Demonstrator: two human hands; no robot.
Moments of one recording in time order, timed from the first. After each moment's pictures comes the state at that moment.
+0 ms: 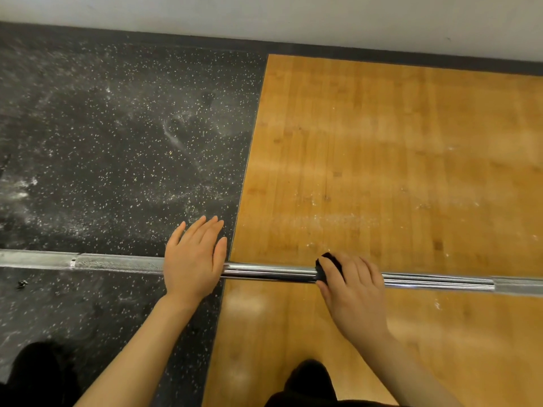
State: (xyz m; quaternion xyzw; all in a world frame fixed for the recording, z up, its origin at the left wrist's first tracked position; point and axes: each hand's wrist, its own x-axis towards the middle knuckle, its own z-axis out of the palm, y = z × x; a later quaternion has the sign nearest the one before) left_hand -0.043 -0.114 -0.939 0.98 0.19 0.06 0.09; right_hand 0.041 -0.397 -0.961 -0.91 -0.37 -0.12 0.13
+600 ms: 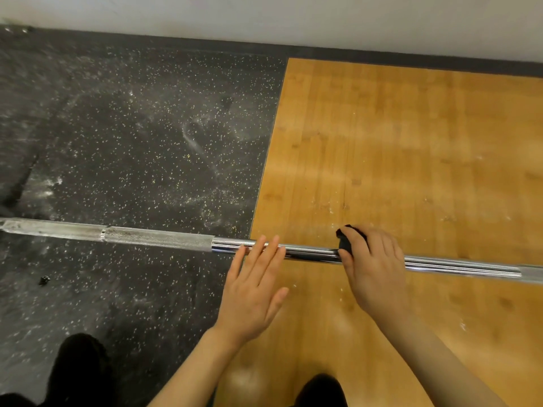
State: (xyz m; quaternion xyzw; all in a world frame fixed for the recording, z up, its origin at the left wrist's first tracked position) left_hand -0.051 -0.179 -0.954 0.99 0.04 0.10 0.13; right_hand 0.094 -0.367 -0.941 -0.92 -0.34 -0.10 0.19
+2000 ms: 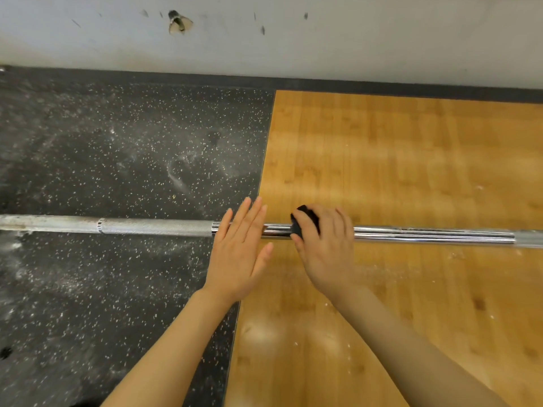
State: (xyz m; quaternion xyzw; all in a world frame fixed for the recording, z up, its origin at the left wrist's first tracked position) left_hand 0.076 -0.095 -0.945 0.99 0.05 0.09 0.13; right_hand 0.165 -0.256 -0.955 -0.90 -0.36 -0.18 0.20
